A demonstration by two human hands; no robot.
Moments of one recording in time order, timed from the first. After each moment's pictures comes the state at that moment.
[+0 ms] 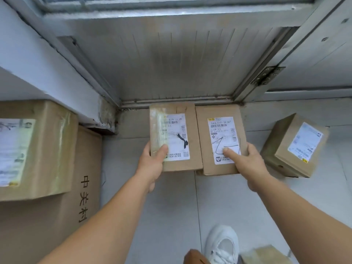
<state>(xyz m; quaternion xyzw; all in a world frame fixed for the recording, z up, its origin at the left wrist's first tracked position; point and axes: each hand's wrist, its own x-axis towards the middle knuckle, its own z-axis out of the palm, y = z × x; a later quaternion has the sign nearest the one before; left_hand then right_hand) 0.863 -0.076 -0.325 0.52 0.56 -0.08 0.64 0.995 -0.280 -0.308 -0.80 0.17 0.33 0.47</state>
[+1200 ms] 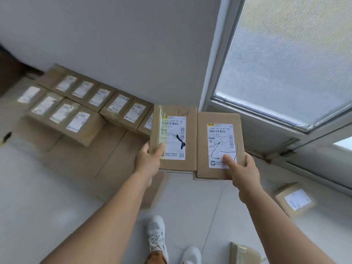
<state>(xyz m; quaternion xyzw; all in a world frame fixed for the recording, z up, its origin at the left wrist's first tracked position) 0.580 -0.061 0.114 0.49 0.62 0.20 0.58 0.773 -0.202 0.107 -0.78 -0.04 0.36 0.50</state>
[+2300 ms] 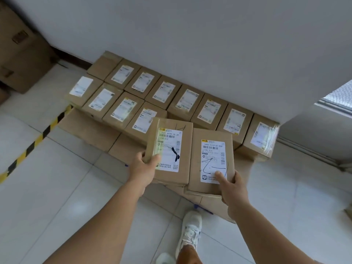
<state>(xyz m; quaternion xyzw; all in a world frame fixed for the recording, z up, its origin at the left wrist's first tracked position) 0.228 0.186 0.017 0.47 0.68 0.13 0.55 0.417 0.037 -0.012 -0.79 0.00 0.43 0.45</state>
